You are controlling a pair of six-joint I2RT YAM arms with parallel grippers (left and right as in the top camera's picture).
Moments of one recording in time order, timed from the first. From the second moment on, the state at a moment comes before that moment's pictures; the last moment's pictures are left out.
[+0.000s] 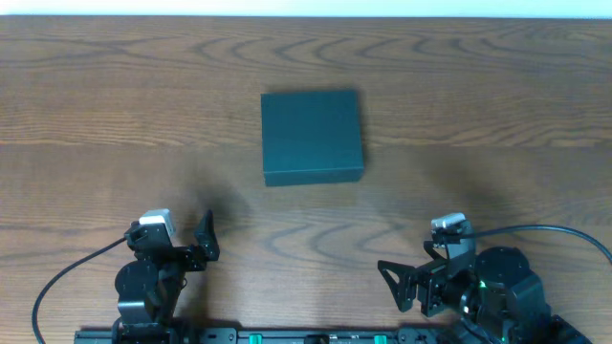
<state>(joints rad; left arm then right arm) 0.01 0.01 0.14 -0.50 0.12 -0.25 0.52 0.43 0.73 -1.01 -0.20 0.38</state>
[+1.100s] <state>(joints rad) 0.01 0.01 0.14 -0.49 0.11 -0.25 0.52 0.36 0.61 -0.90 -0.03 0.26</state>
